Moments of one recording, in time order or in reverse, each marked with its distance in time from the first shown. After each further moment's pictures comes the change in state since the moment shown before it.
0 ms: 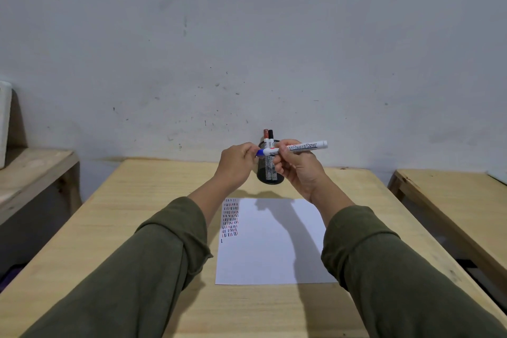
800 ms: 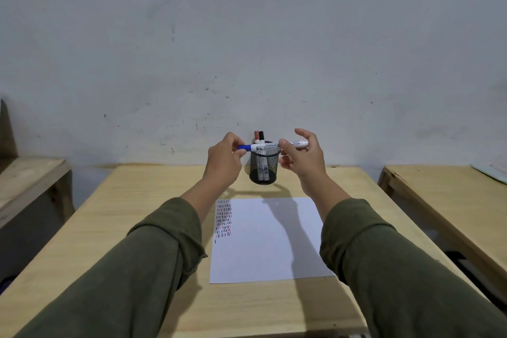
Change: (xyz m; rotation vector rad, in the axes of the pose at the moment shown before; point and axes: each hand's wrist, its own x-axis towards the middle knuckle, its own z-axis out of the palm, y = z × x) left_hand -0.004 0.013 -0.005 0.014 0.100 -0.068; right_hand -0.007 -0.014 -0.011 -0.235 0.343 -0.151
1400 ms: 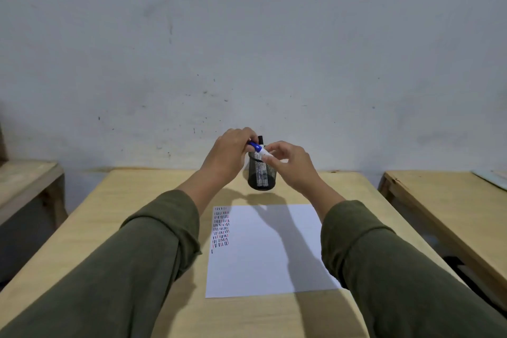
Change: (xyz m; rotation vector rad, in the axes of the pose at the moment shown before) left_hand 0.033 0.002 -0.002 0.297 -0.075 0.461; right_hand 0.018 0.004 0.007 -0.628 -0.243 -0.223
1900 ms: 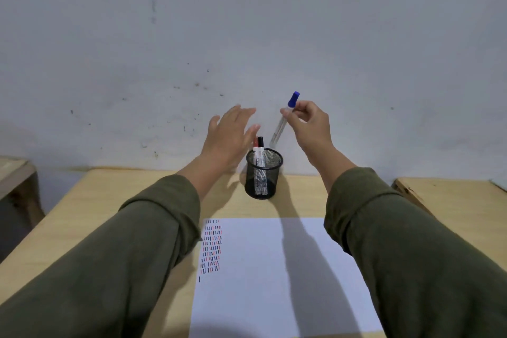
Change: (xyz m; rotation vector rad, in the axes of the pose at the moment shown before) left_hand 0.059 -0.033 0.028 0.095 -0.047 -0.128; right_hand 0.100 0.005 -0.021 0.188 0.286 0.010
